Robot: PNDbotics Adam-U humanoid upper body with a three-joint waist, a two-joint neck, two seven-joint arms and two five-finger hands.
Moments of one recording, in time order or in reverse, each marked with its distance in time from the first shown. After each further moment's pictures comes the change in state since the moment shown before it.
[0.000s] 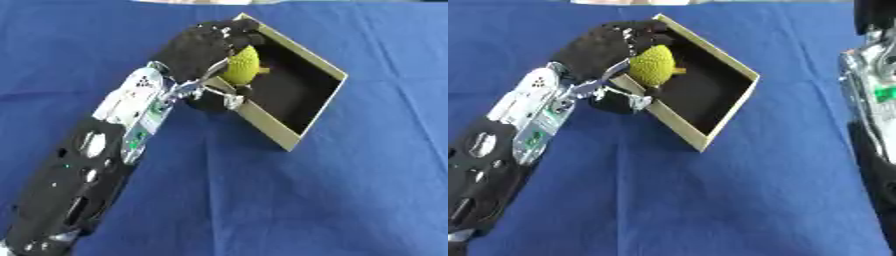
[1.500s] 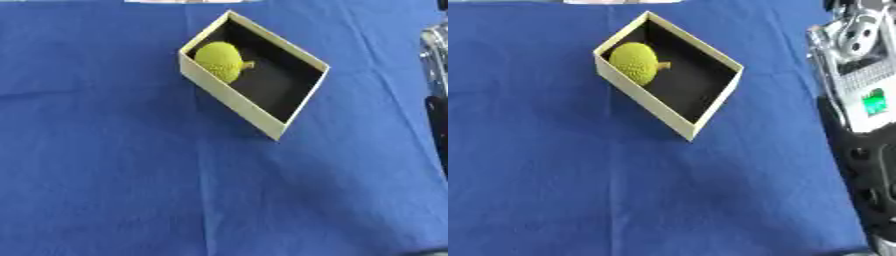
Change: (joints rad) left arm 0.228 0.508 0.314 -0.705 0.934 0.174 0.426; right arm 0.038 -0.019 -0.031 -0.001 0.006 -0.035 -0.065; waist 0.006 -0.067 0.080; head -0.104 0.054
